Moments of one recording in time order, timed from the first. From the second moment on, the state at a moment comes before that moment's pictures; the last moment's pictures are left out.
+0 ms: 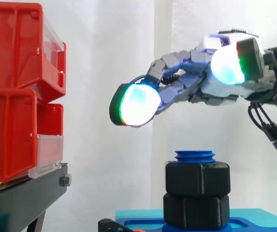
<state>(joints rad) -0.08 -2.31 -1.00 -2.86 -2.09 -1.17</state>
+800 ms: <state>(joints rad) -0.06 -2.34 -1.09 -2.76 -2.07 -1.15</state>
